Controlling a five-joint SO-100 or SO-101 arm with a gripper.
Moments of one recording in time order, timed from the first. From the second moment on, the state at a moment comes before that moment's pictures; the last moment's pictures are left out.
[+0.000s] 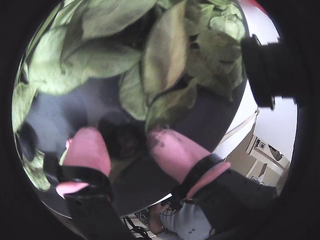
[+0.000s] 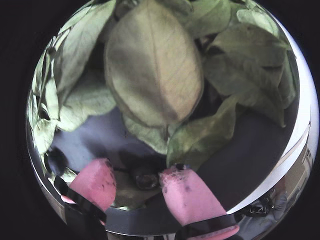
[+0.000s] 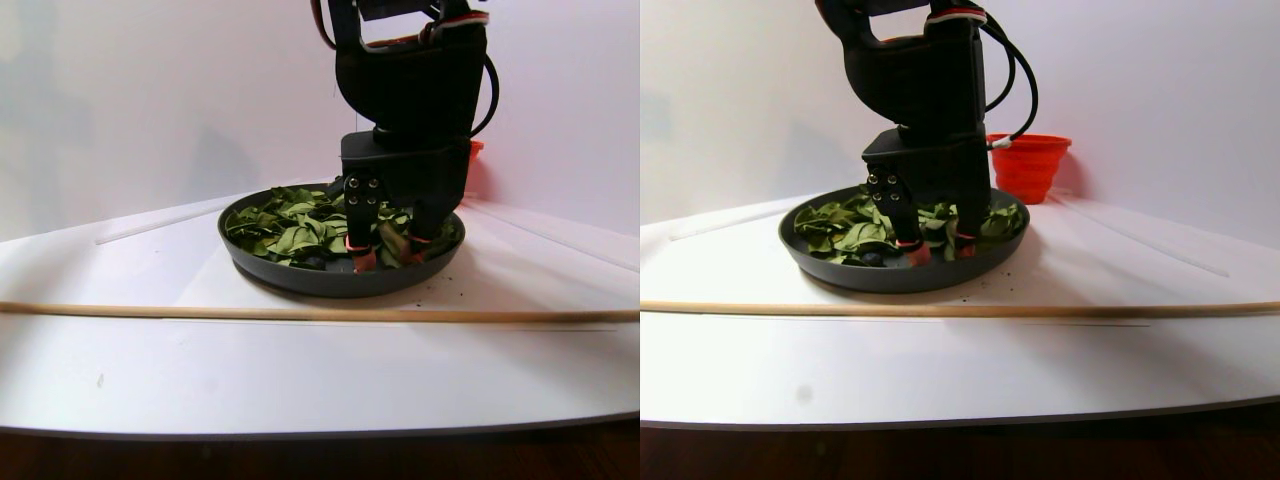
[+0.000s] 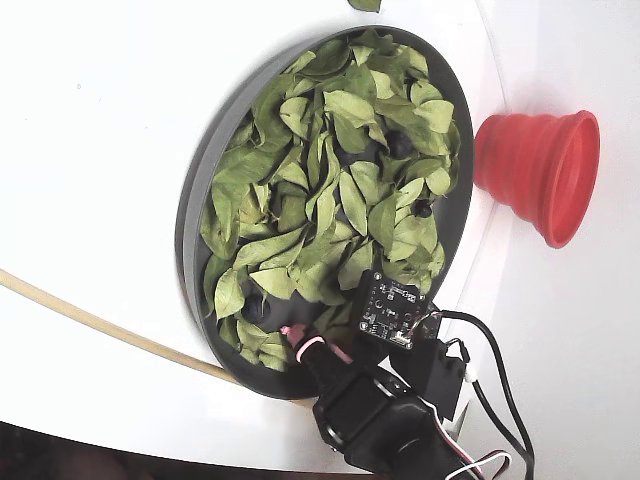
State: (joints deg) arm 17.8 82.4 136.4 -19.2 -101.3
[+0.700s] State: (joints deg) arm 18.8 78.4 133.7 -19.2 -101.4
